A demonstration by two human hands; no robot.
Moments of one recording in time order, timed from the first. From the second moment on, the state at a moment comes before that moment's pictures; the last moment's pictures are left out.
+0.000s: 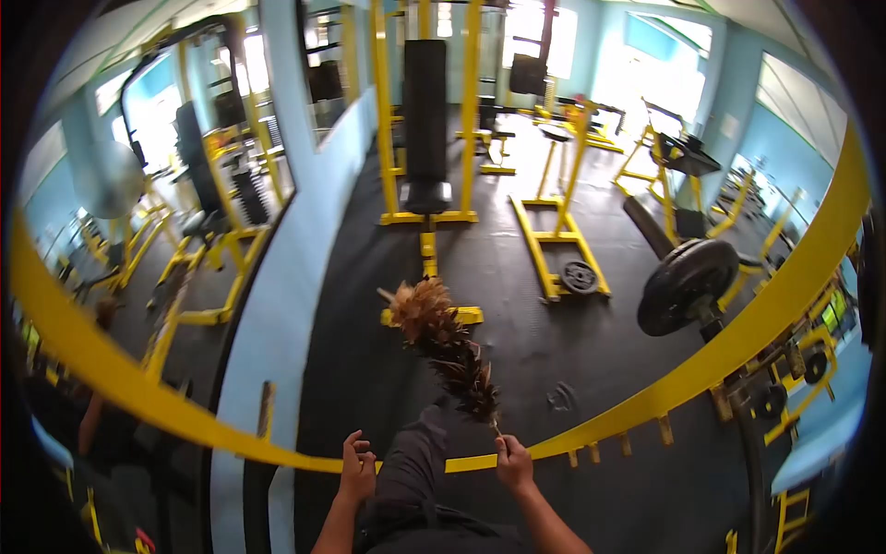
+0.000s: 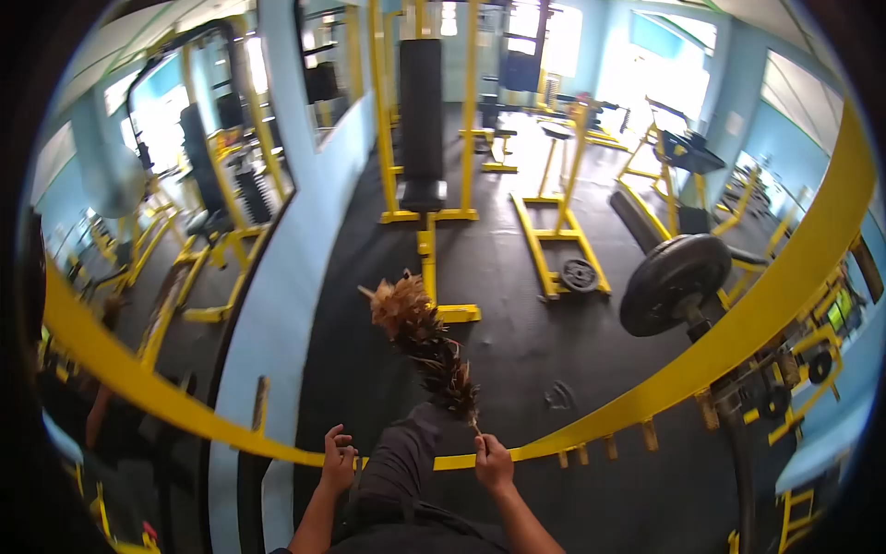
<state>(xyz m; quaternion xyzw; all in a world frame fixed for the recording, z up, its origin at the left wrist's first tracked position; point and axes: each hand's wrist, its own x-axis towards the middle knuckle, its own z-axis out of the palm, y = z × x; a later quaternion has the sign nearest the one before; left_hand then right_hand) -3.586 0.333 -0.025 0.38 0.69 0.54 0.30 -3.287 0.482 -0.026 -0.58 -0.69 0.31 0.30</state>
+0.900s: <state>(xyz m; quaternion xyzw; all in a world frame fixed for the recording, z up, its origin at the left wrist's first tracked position) -3.609 0.922 0.015 0.59 0.45 0.42 0.52 -3.315 0.776 -0.038 -0.81 -0.26 0.19 0.48</state>
